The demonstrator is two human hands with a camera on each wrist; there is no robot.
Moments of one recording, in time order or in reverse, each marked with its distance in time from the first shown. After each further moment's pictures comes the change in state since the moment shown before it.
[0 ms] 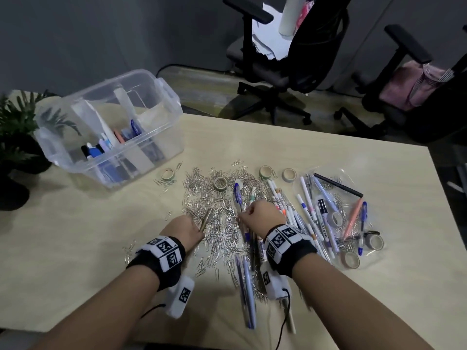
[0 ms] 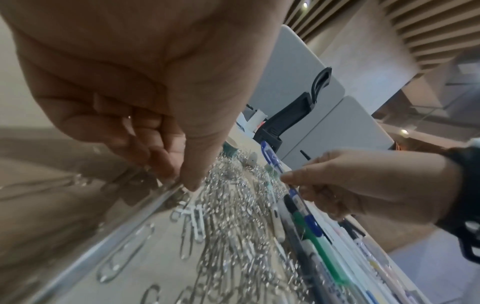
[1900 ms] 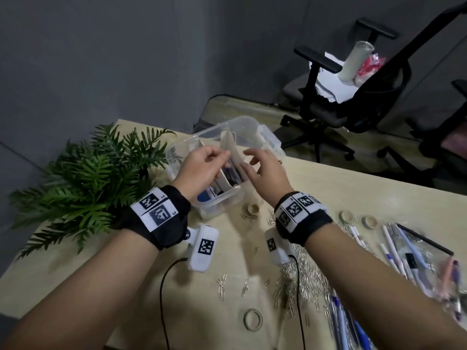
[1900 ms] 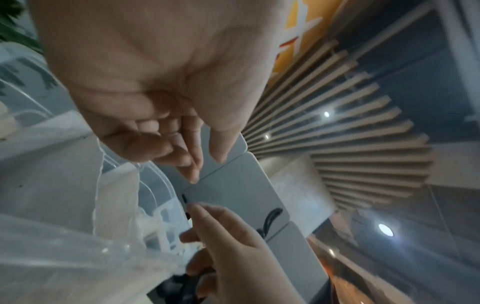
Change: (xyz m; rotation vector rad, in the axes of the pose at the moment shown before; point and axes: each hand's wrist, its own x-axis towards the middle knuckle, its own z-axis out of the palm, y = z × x) left_hand 0.005 -0.075 -0.260 -0.899 0.357 0.404; right_hand 0.041 -0.275 -0.024 0.198 0.424 -0.564
